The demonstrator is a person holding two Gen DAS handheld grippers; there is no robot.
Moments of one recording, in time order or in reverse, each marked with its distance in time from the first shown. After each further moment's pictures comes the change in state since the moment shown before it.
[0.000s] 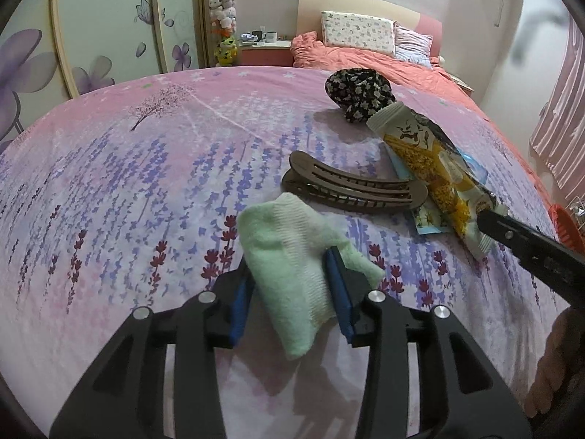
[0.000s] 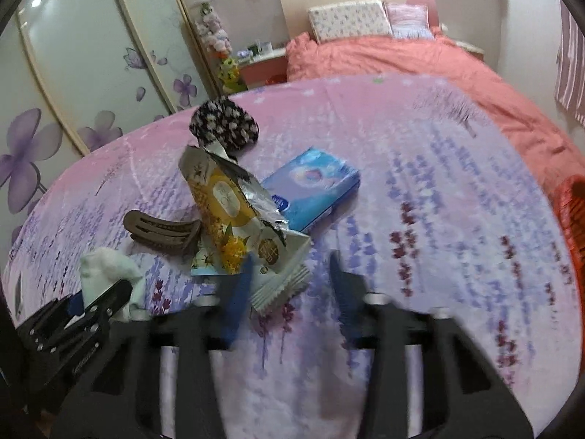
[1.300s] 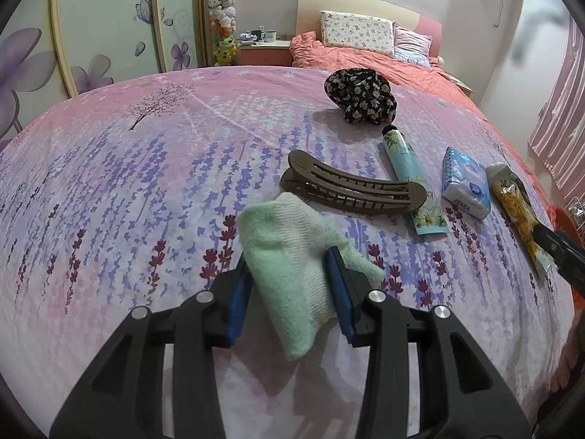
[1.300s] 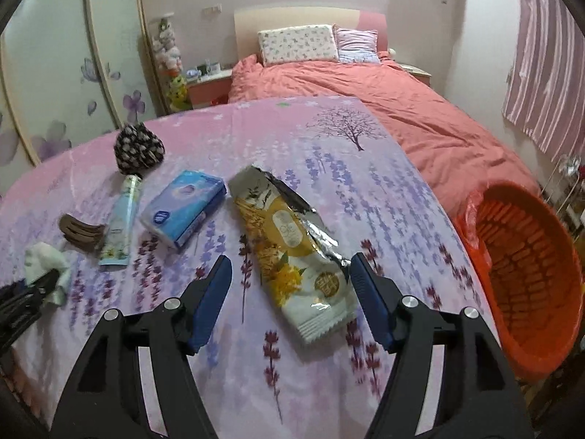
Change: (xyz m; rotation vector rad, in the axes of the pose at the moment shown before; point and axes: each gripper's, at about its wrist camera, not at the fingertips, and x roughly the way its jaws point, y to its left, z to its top) left arm -0.002 0.001 -0.002 -0.004 -0.001 -0.010; right arm -0.037 -0.058 -0.011 -0.025 -0.104 -0.256
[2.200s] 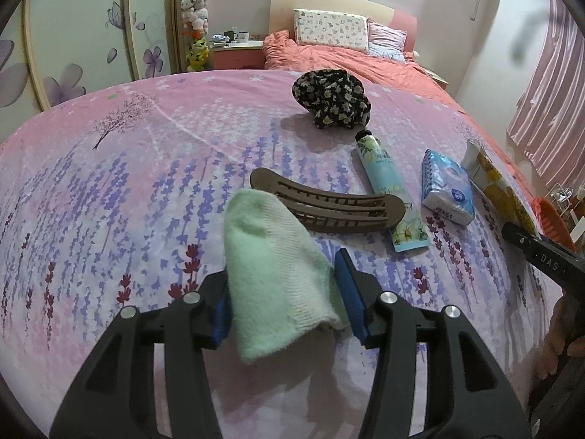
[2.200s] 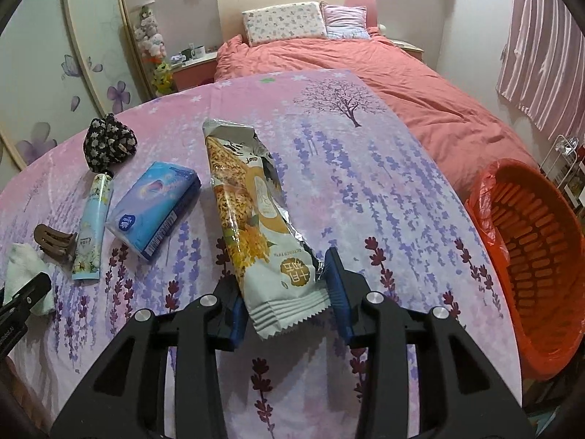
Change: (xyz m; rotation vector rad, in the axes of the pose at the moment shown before) left arm 0.017 -0.009 0.017 0.056 0.005 -0.096; right arm 0.024 -0.005 0.004 0.068 0.087 -0.014
